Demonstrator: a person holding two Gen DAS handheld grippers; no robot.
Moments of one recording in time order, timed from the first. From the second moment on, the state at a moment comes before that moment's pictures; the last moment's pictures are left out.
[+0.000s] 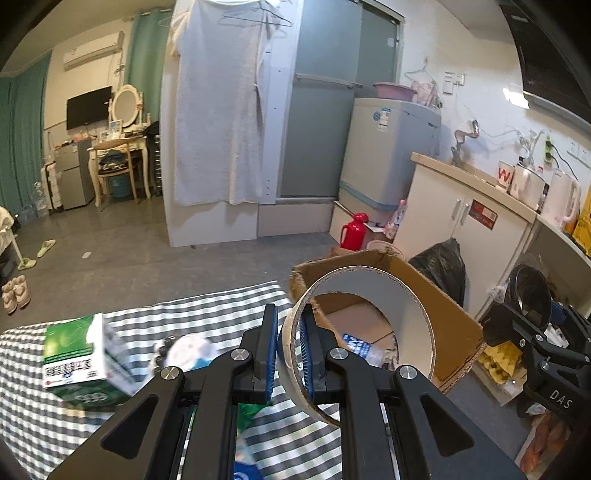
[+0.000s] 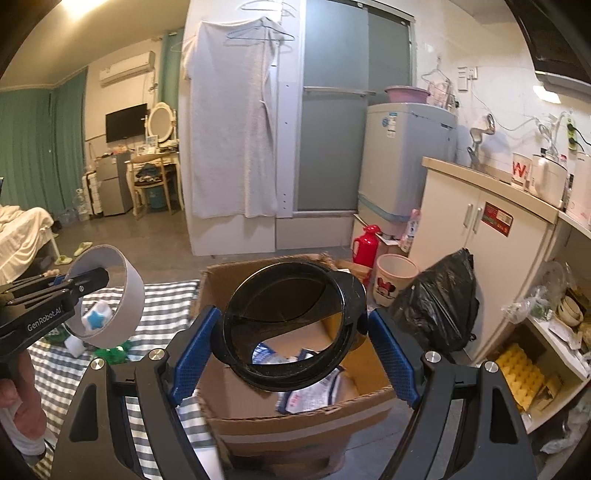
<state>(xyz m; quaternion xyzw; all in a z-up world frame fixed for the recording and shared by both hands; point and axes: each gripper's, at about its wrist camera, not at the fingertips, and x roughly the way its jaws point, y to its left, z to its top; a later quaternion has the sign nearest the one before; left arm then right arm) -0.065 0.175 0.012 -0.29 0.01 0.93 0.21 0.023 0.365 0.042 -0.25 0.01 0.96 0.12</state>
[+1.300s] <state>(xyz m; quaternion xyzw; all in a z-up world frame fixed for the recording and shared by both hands) -0.164 0.339 -0.093 -0.50 0.13 0.82 0.24 -0.058 0.422 -0.061 -0.46 0.03 0.88 0.10</state>
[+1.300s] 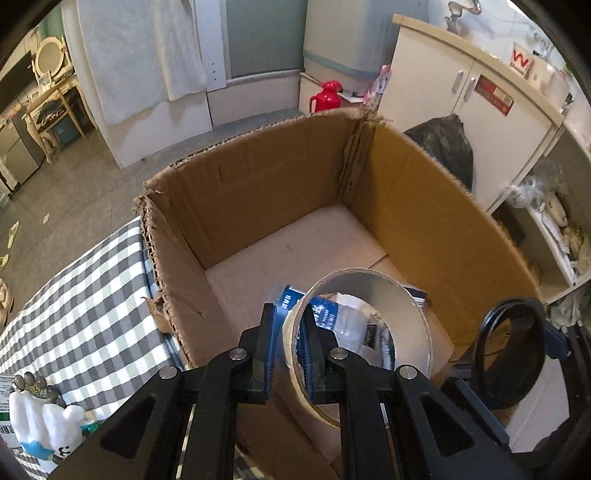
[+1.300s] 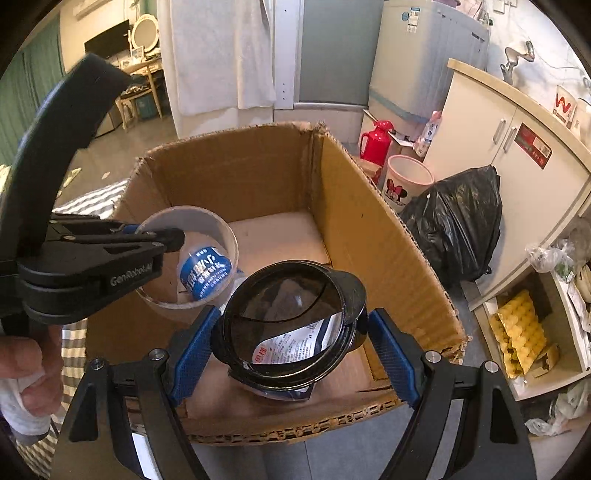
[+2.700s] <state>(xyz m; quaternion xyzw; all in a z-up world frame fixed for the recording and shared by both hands) -0.129 0.264 0.019 -0.34 0.02 0.91 0.23 -0.022 0.391 0.047 -0.26 0.04 0.96 0.14</state>
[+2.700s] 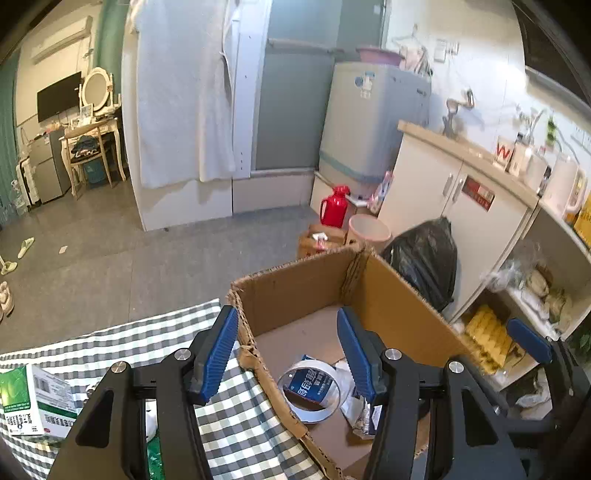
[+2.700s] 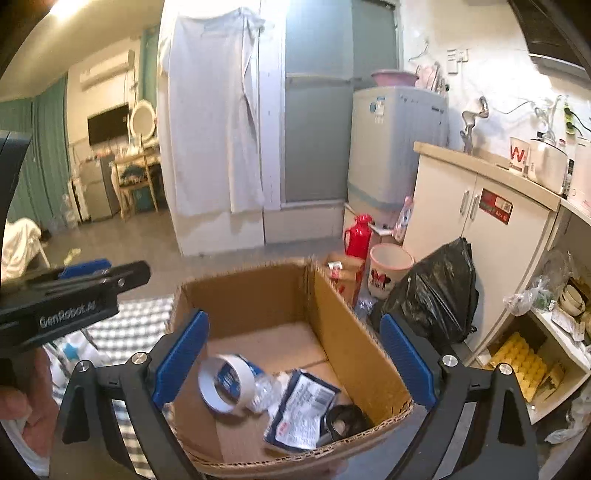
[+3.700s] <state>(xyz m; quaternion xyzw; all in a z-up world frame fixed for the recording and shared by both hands) -0.055 0.121 0.062 -0.25 -0.03 0.96 0.13 -0.001 0.338 0.071 -0.22 0.05 0.97 0.07</state>
